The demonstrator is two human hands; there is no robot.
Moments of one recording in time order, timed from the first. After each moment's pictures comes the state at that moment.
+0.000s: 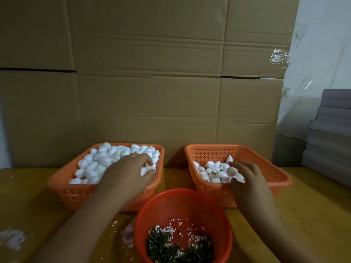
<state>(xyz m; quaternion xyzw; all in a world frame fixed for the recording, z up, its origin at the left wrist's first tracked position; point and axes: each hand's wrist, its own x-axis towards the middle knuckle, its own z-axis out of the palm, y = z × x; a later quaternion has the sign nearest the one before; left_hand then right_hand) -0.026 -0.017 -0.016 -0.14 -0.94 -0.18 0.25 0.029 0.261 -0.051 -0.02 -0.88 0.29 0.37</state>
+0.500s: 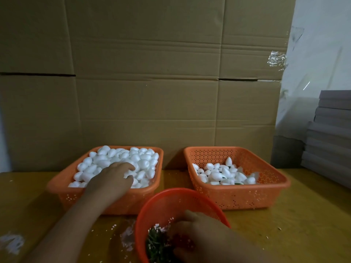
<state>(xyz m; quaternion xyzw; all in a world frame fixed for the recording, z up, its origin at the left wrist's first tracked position) -0.047 -0.050 -0.028 -0.05 -0.96 -0.22 0.15 0.056 0.191 -0.061 0.30 -0.94 0.13 0.03</state>
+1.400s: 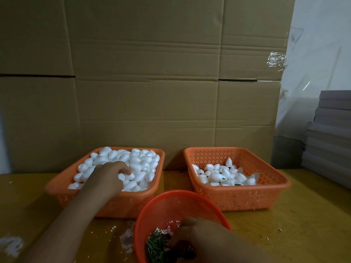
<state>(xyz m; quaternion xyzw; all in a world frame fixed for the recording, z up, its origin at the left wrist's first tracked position) -0.038 -0.051 -0.013 -0.07 -0.96 -0.19 0.20 0.055 0.190 -0.054 0.29 -0.95 0.12 -0.05</state>
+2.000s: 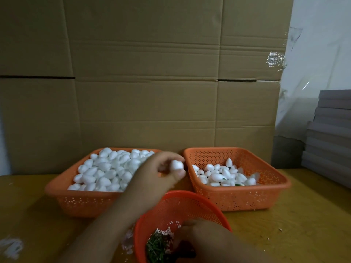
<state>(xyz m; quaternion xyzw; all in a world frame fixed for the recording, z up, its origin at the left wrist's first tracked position) 0.009 0.030 -0.002 -0.26 -0.77 -0.56 0.15 0.049 0.187 -0.056 0.28 -0.95 0.12 -0.06</state>
